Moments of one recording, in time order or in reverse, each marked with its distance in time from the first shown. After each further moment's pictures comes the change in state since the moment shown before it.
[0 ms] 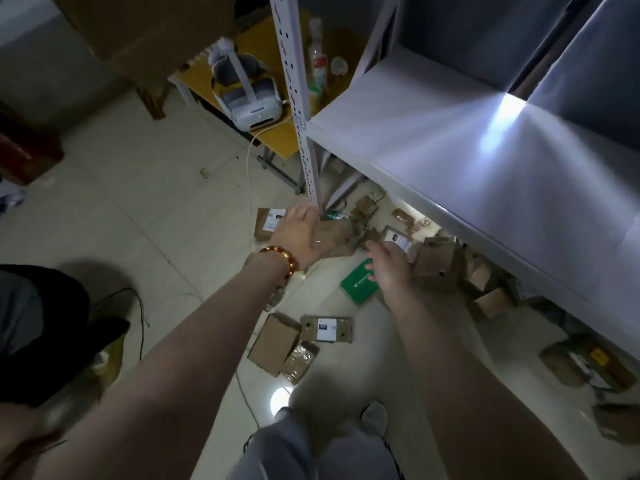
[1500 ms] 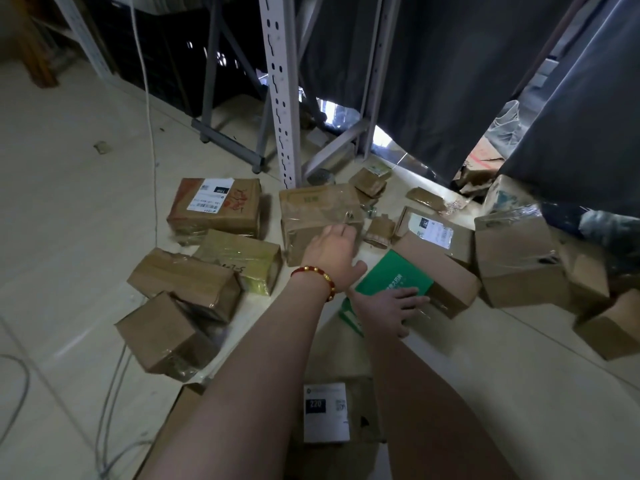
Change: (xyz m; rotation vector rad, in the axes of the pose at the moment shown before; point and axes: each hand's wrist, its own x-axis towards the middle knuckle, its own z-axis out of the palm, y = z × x) left_hand 0.212 -0.154 0.496 0.008 0.149 0.209; right_hand 0.386 0.439 0.231 -0.513 0.447 0.325
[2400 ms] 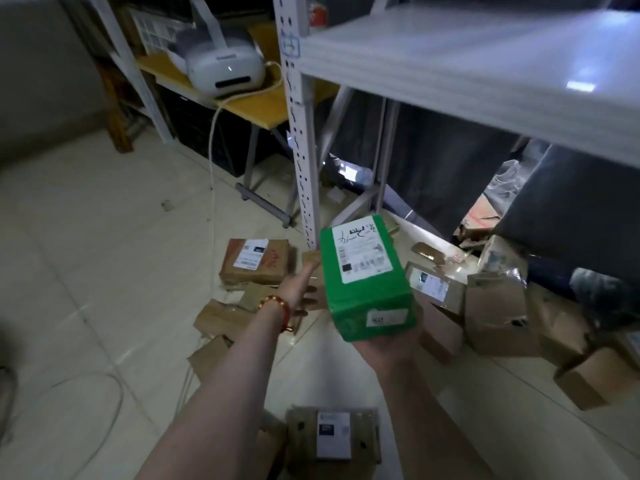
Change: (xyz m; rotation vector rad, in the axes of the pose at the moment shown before) left_hand -0.035 0.000 -0.168 -1.102 -0.164 -0.803; right_hand -0.114 -0.041 -0.180 1.755 -1.127 -0.144
